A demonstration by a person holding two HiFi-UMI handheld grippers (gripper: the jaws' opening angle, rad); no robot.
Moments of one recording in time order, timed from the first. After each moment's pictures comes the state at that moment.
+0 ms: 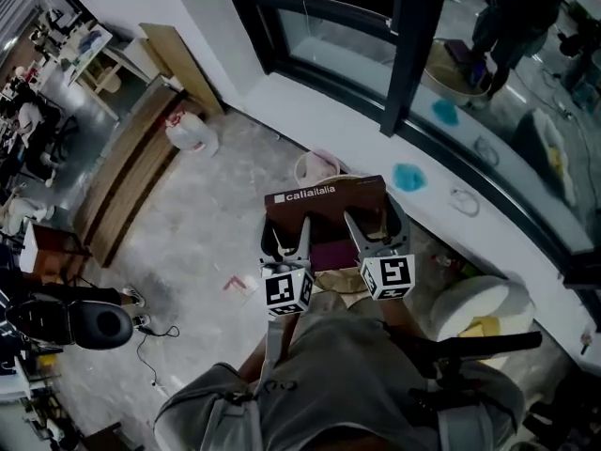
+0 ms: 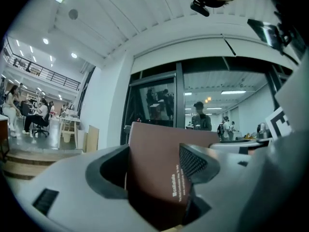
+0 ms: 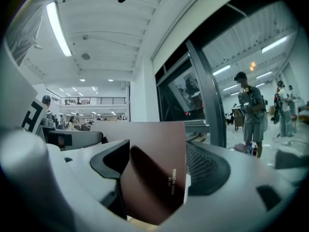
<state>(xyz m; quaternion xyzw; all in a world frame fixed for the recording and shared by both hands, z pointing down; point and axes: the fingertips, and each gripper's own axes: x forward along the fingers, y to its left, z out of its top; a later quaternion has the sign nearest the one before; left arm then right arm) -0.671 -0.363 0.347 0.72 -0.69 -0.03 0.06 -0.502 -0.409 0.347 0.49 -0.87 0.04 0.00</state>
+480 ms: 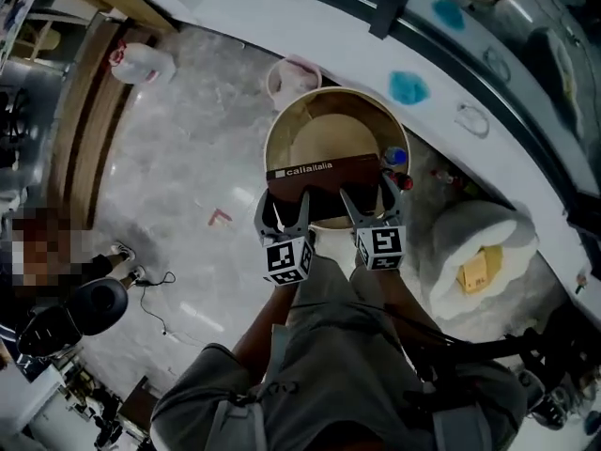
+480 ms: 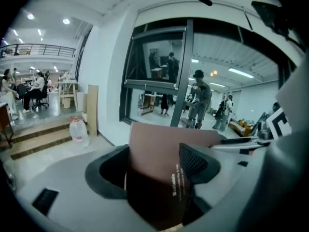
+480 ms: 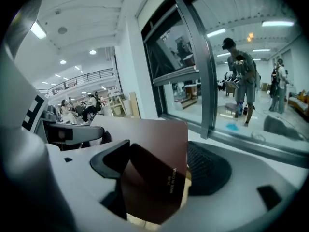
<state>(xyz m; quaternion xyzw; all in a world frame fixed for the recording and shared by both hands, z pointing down) -0.664 -0.358 0.575 0.71 -0.65 0.10 0.24 -0.496 -0.386 0.583 0.50 -0.83 0.19 0.17</state>
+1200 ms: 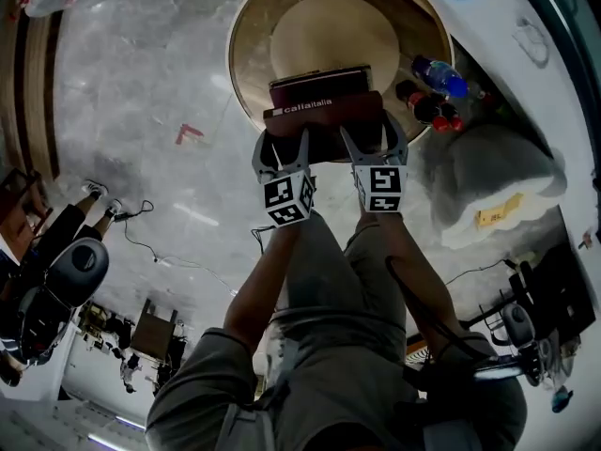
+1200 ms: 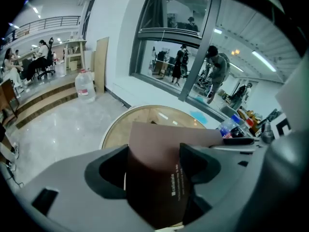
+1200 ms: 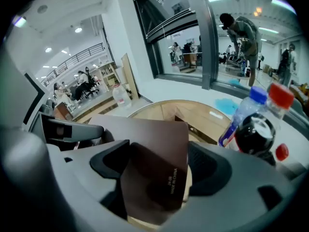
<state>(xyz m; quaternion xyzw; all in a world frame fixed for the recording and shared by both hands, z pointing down) -0.653 -0.302 0.897 0.64 -0.62 0.20 0.40 -0.489 -0.333 0.900 0.47 -0.78 0.29 0.29</state>
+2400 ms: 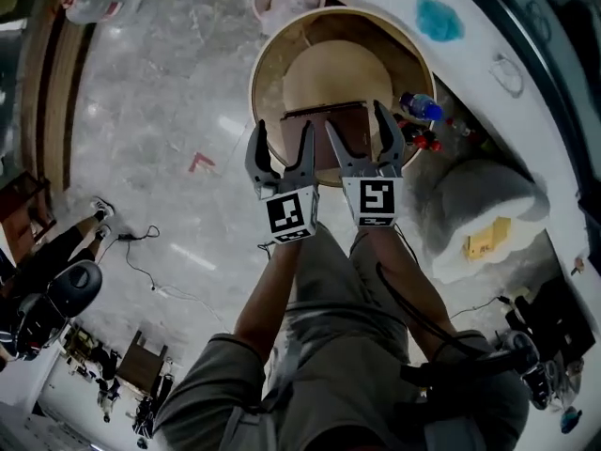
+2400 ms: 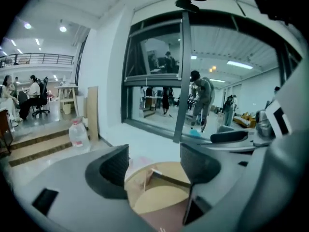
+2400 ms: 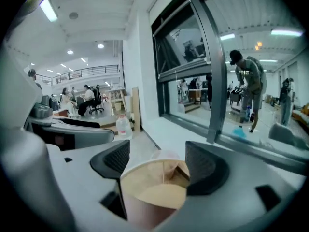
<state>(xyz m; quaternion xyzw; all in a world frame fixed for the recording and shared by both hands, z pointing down) -0.673 -0.400 0.686 0.71 -0.67 0.11 0.18 -0.553 -0.431 0.690 0.50 -0.84 0.13 0.17</state>
